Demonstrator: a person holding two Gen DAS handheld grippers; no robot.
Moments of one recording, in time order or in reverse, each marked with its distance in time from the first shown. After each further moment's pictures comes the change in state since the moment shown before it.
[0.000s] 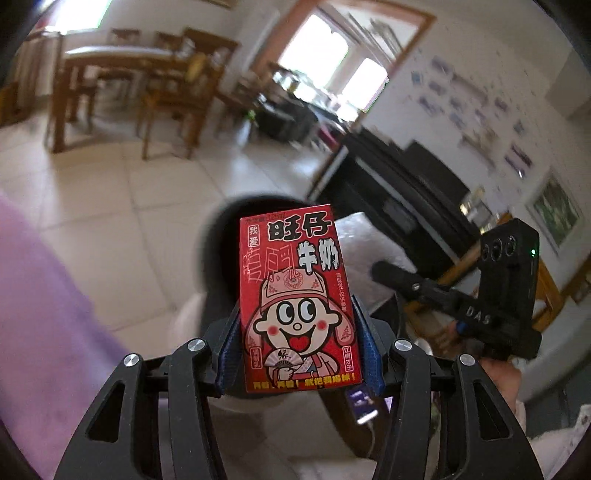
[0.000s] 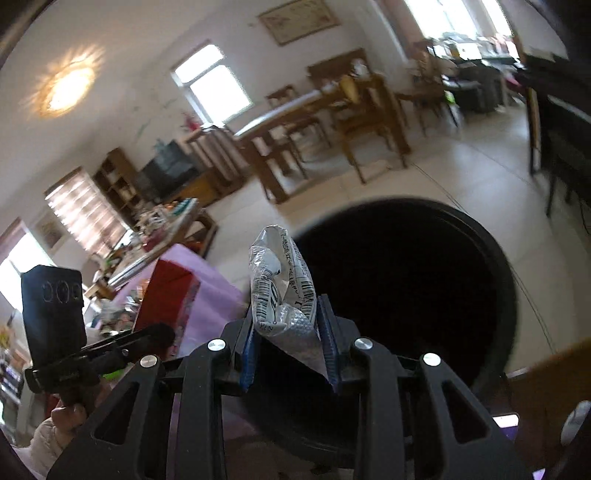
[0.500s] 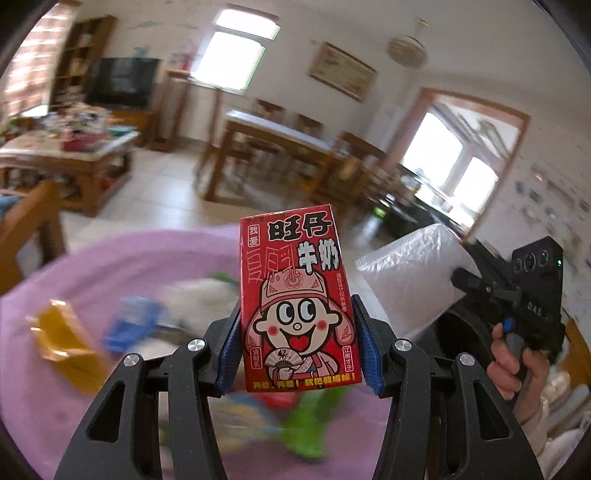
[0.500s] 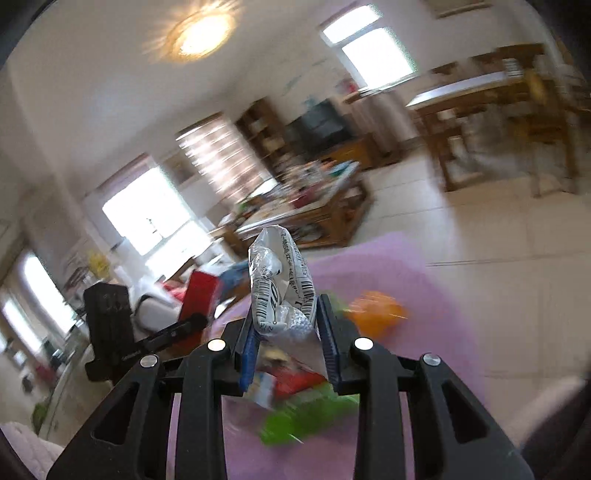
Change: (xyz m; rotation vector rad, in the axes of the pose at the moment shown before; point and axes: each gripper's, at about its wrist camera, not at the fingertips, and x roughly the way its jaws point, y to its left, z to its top) left arm -0.376 0.149 -0.040 -0.215 -0.379 0.394; right arm 0.087 0.244 0.031 -0.244 0.130 0.522
